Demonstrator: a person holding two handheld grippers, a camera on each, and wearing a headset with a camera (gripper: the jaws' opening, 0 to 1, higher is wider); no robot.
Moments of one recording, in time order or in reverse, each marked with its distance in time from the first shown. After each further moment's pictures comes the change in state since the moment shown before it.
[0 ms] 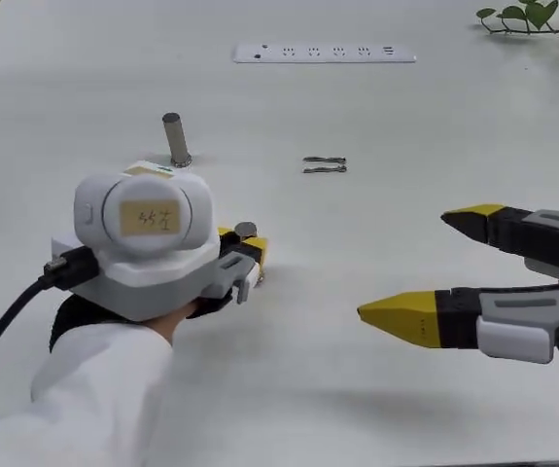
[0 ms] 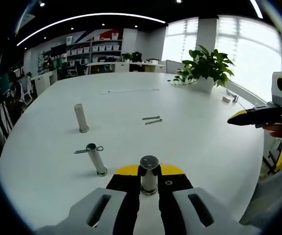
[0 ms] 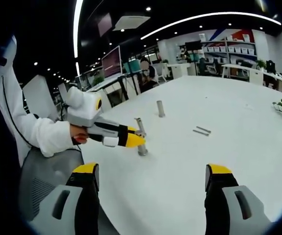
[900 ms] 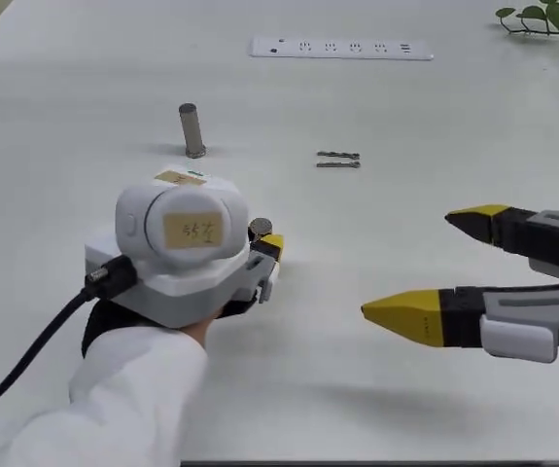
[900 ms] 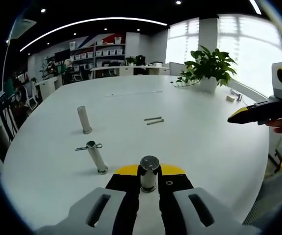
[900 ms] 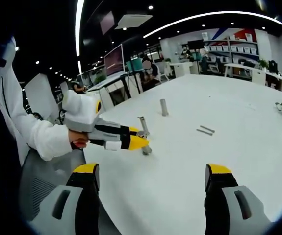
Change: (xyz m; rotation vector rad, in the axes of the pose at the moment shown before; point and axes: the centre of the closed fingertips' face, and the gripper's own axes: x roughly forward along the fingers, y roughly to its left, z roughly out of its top) left arm -0.003 -0.004 -0.003 0.040 -0.029 0.060; right arm 0.001 0.007 -0.001 -0.007 0.010 0.019
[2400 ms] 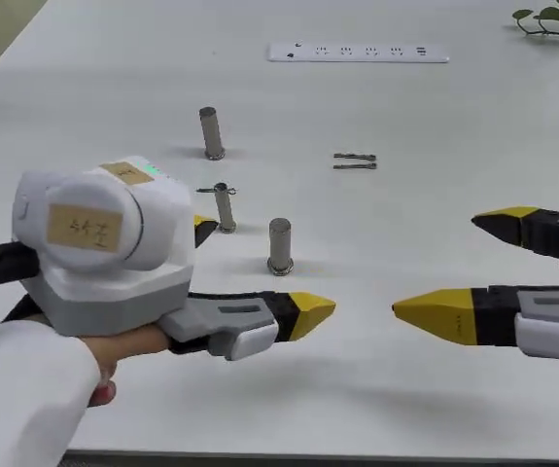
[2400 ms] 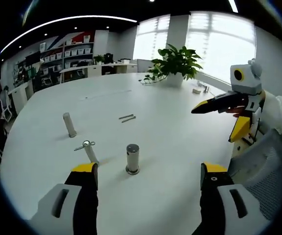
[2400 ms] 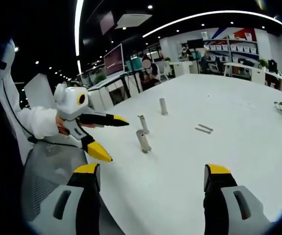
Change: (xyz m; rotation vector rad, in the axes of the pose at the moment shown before) left arm -0.058 -0.014 0.000 0.100 0.044 -0.296; right arm -0.007 -0.001 -0.001 0.004 0.008 -0.003
